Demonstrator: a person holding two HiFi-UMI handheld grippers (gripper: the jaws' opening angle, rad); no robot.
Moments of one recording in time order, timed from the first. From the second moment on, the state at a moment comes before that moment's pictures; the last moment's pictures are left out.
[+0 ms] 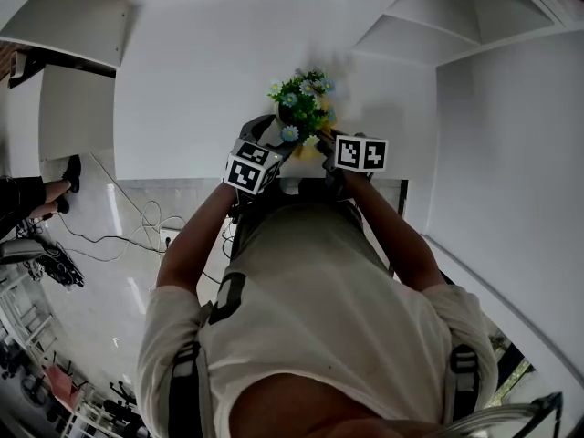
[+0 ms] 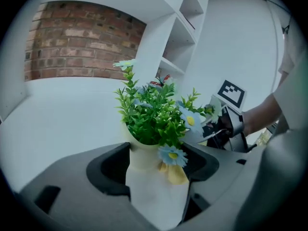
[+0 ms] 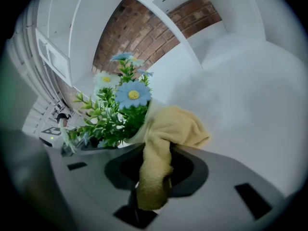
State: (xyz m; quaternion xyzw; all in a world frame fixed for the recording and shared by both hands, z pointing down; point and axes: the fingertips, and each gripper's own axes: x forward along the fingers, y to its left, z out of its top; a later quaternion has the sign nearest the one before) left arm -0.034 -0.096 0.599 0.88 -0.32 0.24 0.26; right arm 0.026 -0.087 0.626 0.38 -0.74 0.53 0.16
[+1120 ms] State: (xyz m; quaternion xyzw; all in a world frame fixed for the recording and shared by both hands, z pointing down) left arm -0.031 -0.088 0.592 0.89 -0.30 0.26 0.23; right arm 0.039 -0.088 0.625 0.40 -0.73 0.54 0.14
